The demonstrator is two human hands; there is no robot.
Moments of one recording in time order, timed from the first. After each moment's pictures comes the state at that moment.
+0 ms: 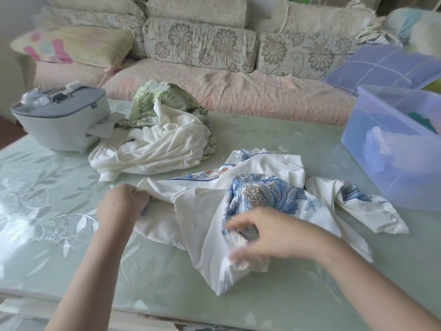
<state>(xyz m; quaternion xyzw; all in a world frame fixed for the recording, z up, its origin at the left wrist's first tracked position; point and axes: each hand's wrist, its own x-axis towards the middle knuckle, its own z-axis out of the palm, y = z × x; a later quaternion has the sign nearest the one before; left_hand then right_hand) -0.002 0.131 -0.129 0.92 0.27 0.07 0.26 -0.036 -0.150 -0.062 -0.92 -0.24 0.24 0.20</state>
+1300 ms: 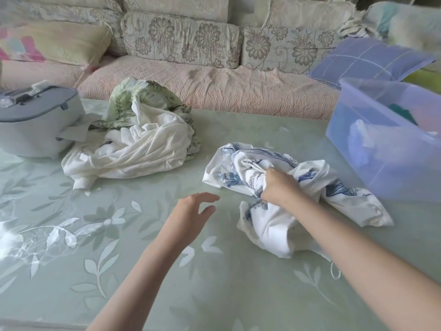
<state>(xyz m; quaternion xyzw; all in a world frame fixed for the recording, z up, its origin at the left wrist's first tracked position) 0.002 0.008 -0.141 0.92 -0.07 0.03 0.39 0.073 -0.195 -0.105 -1.00 0.04 0.07 0.06</state>
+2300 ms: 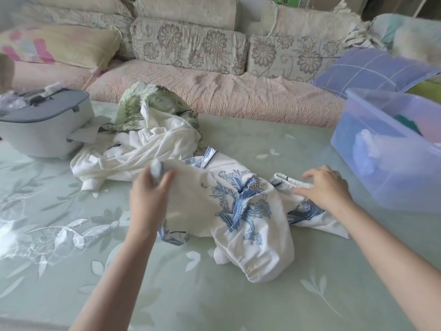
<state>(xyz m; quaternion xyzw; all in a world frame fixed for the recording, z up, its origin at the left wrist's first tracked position) 0.013 0.056 -0.111 0.76 0.14 0.24 0.59 0.067 -0.262 -0.090 -0.99 0.09 -0.02 0.10</state>
